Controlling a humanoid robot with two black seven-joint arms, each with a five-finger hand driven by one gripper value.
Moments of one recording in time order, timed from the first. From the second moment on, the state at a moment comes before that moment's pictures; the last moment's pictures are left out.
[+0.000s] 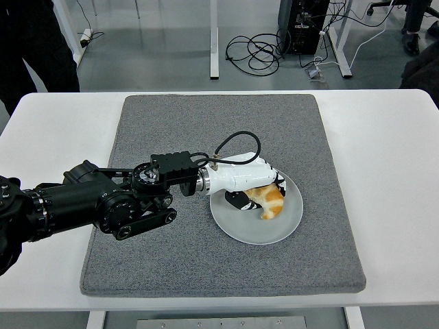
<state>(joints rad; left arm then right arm) -1.19 0.00 0.20 -0.83 1.44 0.28 -0.34 -0.08 0.00 -0.01 0.15 -0.10 -0.05 0.22</state>
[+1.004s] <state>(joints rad) -1.32 0.08 0.20 -1.01 1.43 0.26 -0.33 -0.08 0.00 -0.01 0.15 -0.10 -0.05 0.22</state>
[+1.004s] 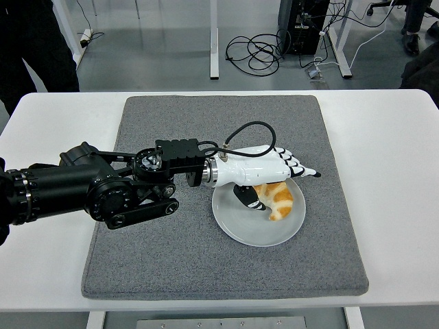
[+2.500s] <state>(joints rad) -1.40 0.22 0.07 -0.75 0.50 0.20 -0.39 -0.08 0.00 -0.01 0.15 -0.10 -0.05 0.22</state>
